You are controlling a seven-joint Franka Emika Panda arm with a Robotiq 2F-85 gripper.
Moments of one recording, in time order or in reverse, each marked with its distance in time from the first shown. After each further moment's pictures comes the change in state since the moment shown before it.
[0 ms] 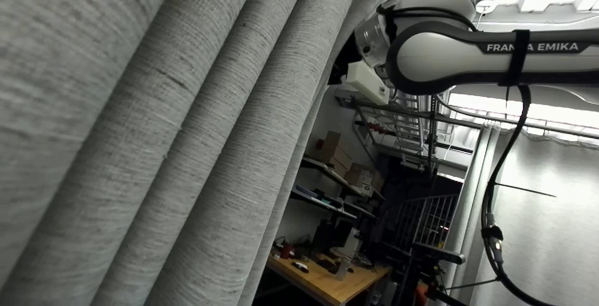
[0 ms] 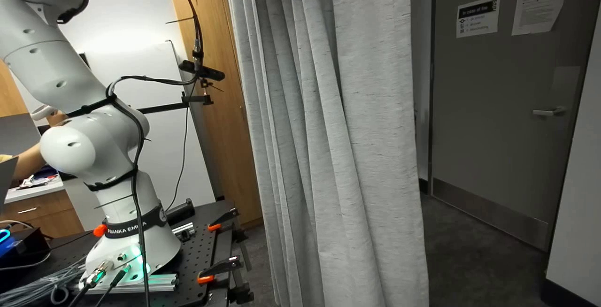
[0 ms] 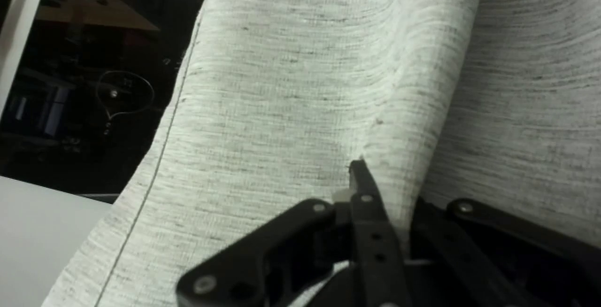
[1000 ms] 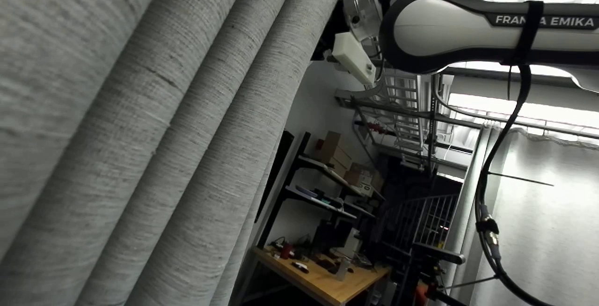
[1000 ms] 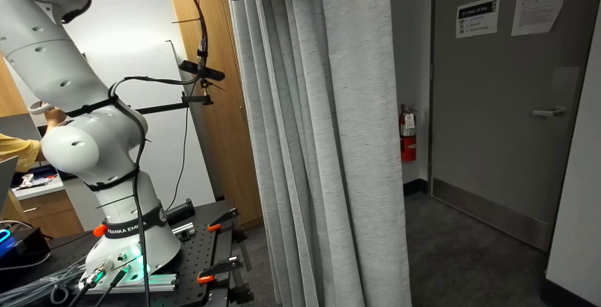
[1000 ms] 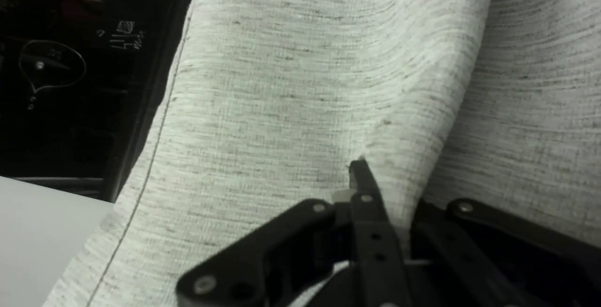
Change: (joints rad) arm 0.050 0.044 0.076 0.059 -0.002 0.002 -0.001
